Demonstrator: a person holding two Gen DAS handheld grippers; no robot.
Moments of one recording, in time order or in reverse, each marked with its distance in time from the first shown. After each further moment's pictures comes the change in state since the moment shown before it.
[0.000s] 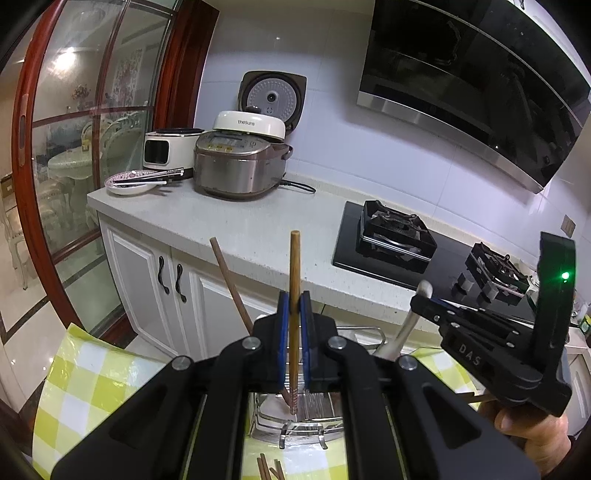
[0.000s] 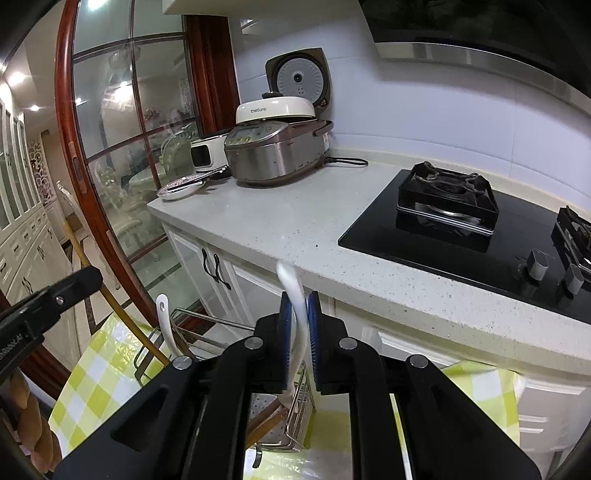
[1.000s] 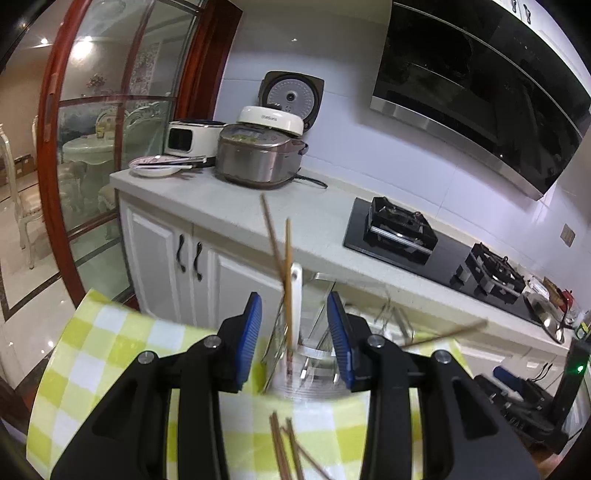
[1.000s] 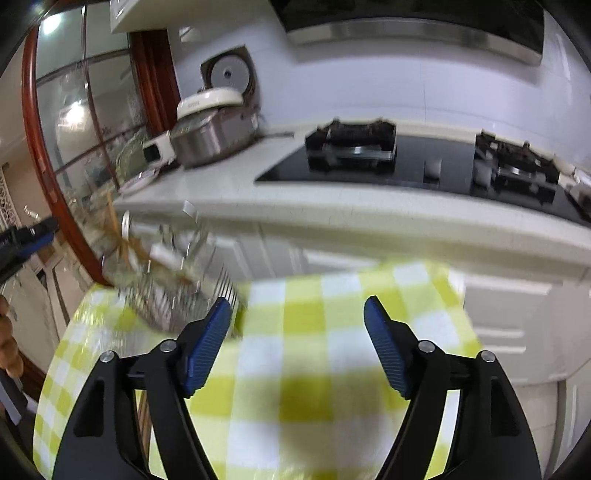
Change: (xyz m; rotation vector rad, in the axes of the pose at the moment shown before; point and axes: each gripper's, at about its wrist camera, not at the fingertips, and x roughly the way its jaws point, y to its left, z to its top) left arm -0.060 0.024 -0.052 -0.061 -0.003 0.024; right arm -0.096 -0.063 -0.134 0.146 0.050 -0.136
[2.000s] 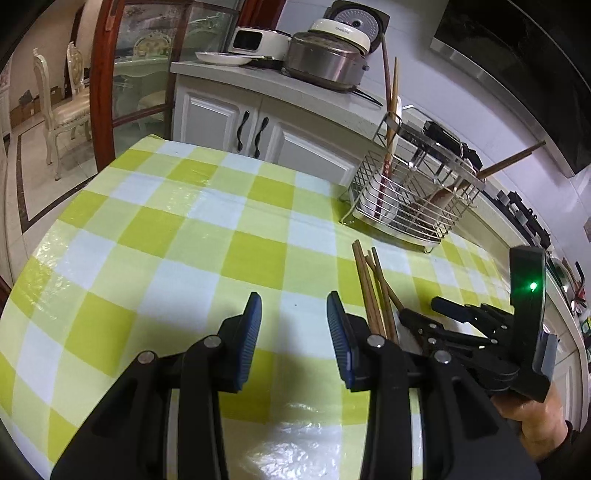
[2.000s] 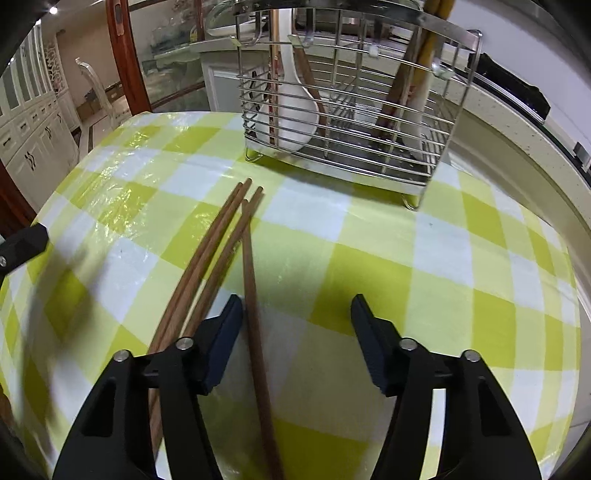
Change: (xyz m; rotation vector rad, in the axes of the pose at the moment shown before) left arm -0.025 0.082 -0.161 -0.141 0.261 0.088; right arm 0.098 0.148 -0.107 -0.374 0.341 0.117
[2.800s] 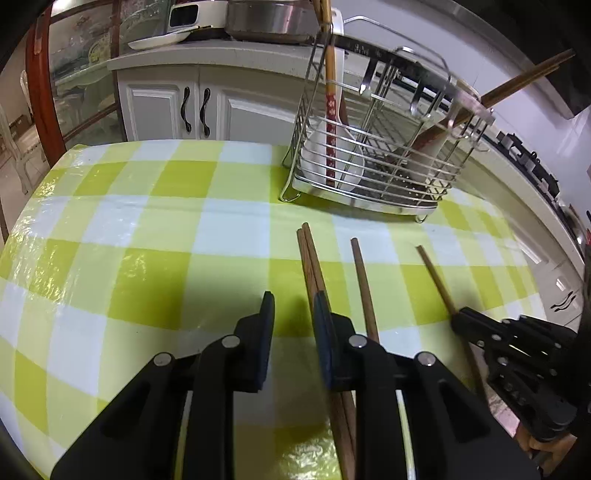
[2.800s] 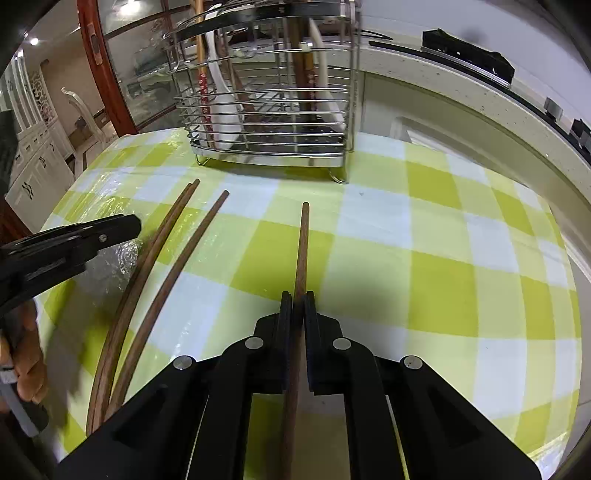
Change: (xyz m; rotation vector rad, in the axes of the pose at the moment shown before) left arm 0.094 -0.068 0.017 0.157 0.139 0.001; right arm -0.022 -0.064 -0.029 0.109 -0.027 0.013
